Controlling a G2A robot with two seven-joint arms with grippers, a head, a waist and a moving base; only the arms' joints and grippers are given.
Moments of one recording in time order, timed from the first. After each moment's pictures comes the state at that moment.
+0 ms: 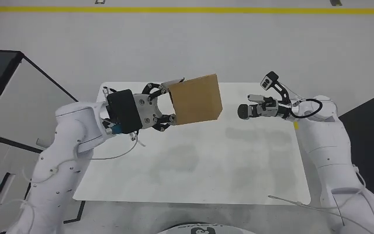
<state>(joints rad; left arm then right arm) 1.18 -1.00 -1.33 -2.05 1.26 -0.89 0.17 -0.95 -1.09 1.34 -1.02 0.53 -0.18 1.54</state>
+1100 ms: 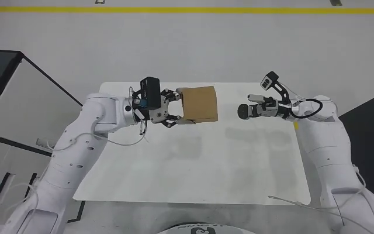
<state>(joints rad) 1.04 -1.00 -1.11 -1.72 1.09 -1.01 0.02 -0.95 -1.09 1.34 -1.02 0.53 -0.18 1.54</state>
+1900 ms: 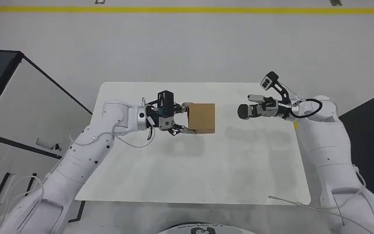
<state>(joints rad) 0.97 -1.00 -0.93 -1.52 1.24 -1.01 0.18 -0.95 -1.09 1.34 -1.02 0.53 -0.18 1.54</state>
